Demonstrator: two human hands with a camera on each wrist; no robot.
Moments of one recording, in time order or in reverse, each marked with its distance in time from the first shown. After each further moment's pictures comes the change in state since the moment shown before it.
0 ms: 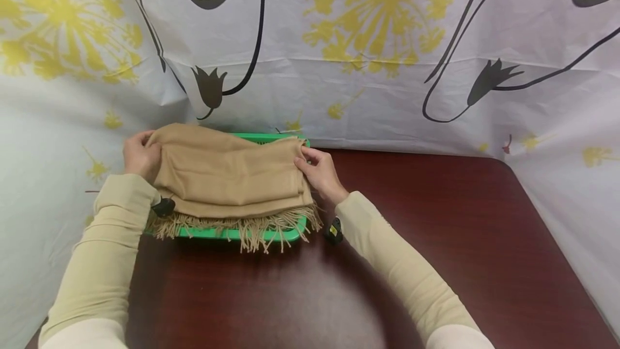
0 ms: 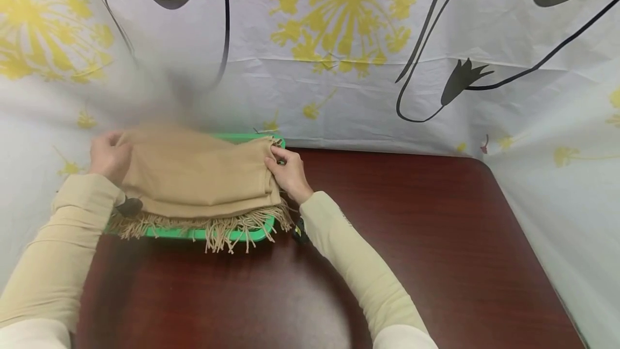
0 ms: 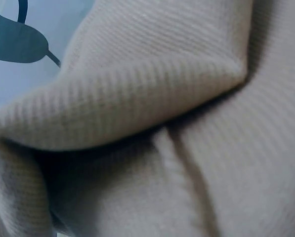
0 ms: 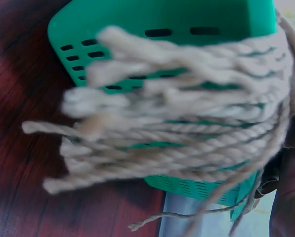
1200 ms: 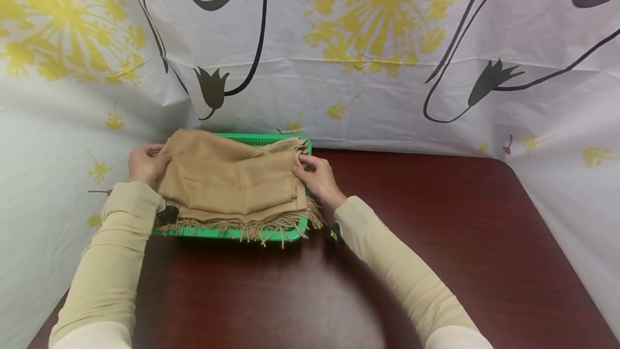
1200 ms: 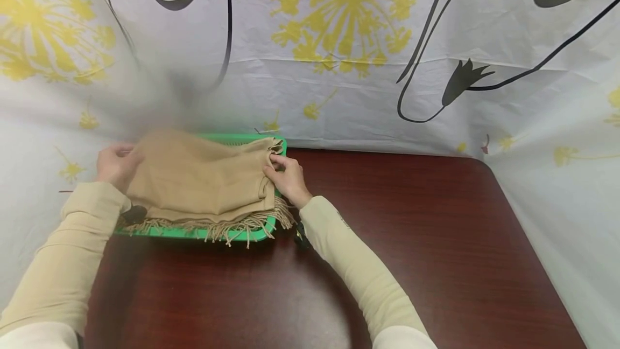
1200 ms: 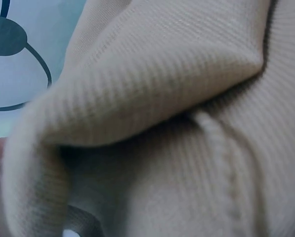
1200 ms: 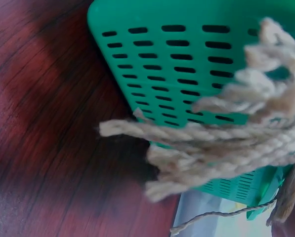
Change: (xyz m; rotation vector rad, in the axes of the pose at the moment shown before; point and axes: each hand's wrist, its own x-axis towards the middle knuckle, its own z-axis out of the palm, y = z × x) left_hand -0.006 -0.022 0.009 0.063 0.025 -0.056; right_hand -0.003 0.014 0.006 -0.092 -0.020 -0.048
